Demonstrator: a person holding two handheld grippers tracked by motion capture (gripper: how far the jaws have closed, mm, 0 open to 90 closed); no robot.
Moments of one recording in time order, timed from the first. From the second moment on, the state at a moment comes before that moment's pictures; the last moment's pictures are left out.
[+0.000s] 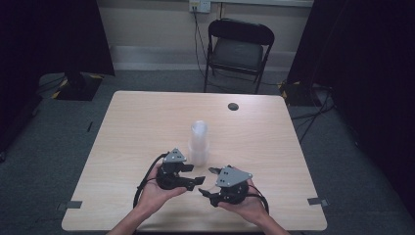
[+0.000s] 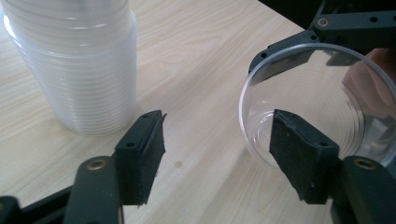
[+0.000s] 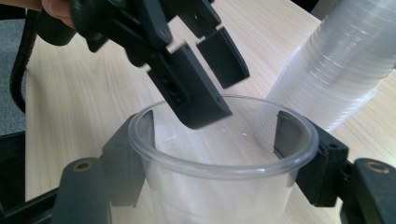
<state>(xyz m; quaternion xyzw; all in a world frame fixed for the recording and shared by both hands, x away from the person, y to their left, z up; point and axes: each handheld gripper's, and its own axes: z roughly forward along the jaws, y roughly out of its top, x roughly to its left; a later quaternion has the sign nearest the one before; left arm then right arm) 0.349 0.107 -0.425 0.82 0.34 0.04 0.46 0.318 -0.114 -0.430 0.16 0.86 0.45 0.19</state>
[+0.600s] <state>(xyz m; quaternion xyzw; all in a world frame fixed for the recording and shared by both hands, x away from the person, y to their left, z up) 0.349 0.127 -0.424 0.79 0.35 0.09 0.50 0.330 -0.121 -0.434 0.18 0.85 0.46 0.18</state>
